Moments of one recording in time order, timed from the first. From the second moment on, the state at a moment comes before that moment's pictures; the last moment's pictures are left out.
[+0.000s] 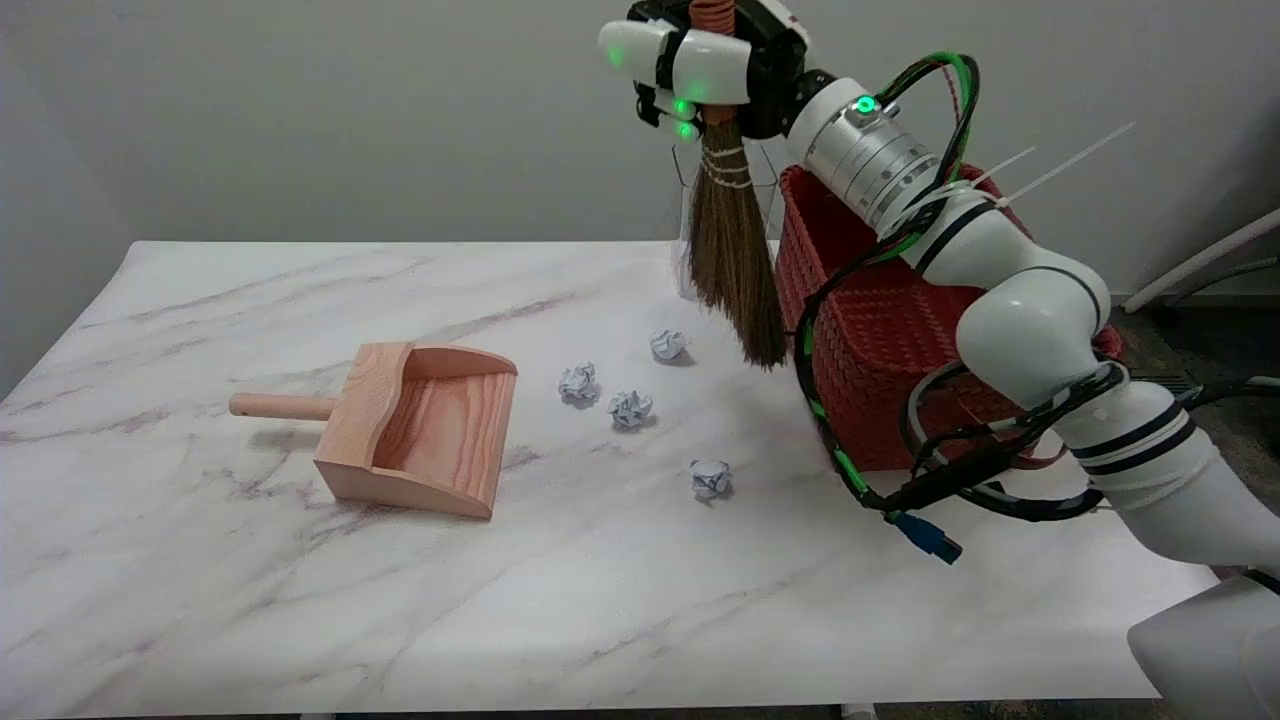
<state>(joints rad) 0.44 -1.02 -1.75 1.76 0.76 -0.19 1.35</state>
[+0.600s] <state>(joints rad) 0.50 -1.05 -1.90 1.59 0.74 -0.10 1.28</state>
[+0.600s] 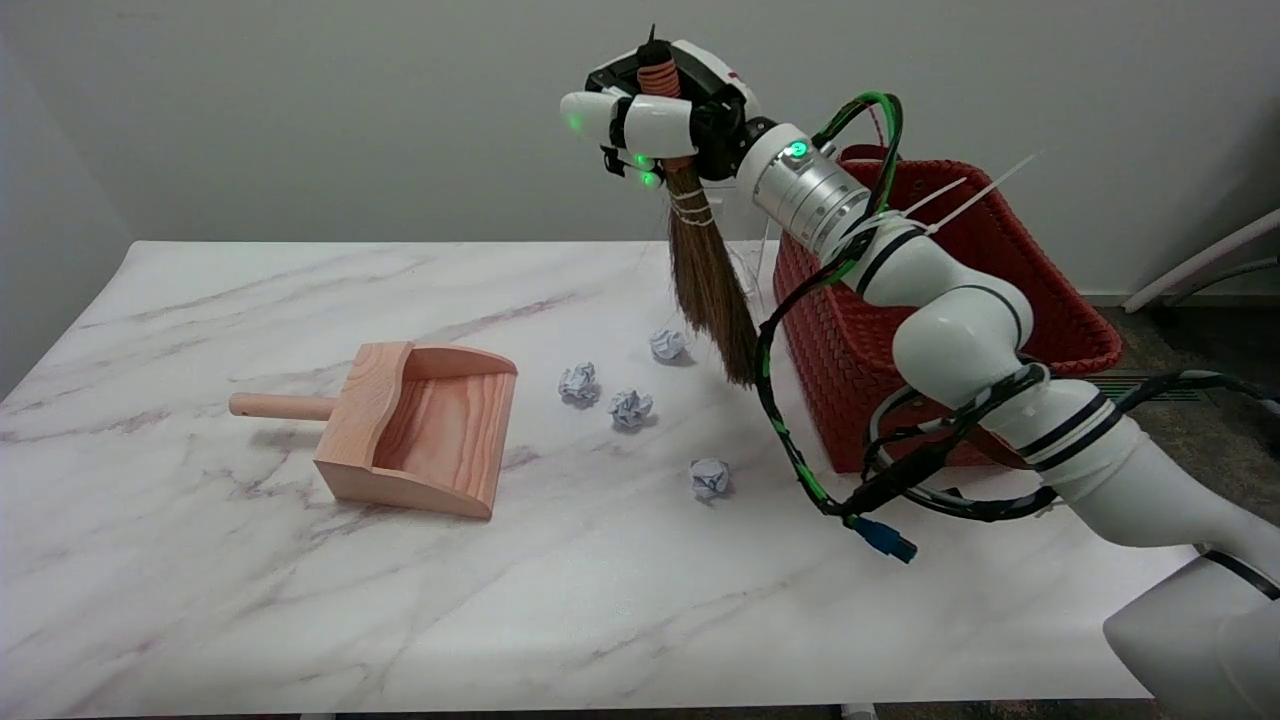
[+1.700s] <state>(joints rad) 0.49 -1.12 -2.02 1.26 0.68 0.23 1.17</state>
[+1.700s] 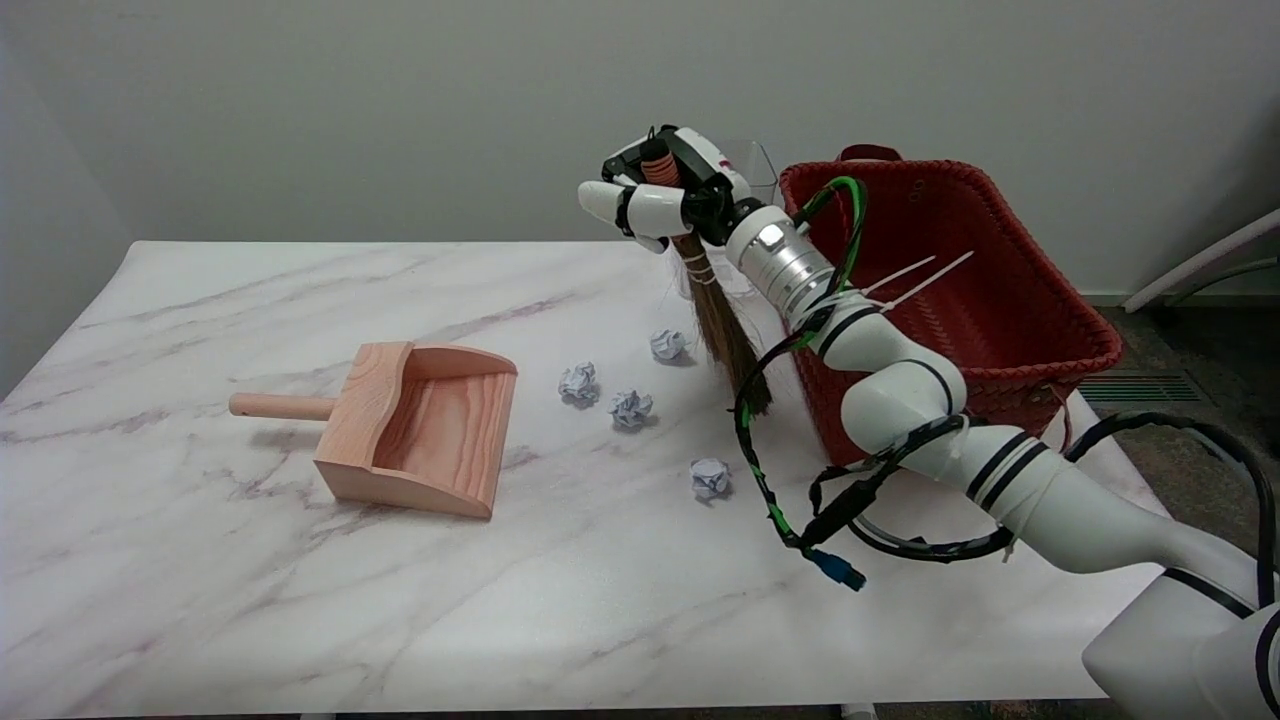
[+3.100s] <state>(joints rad) 0.54 -1.19 -2.13 1.23 0.63 0.30 1.40</state>
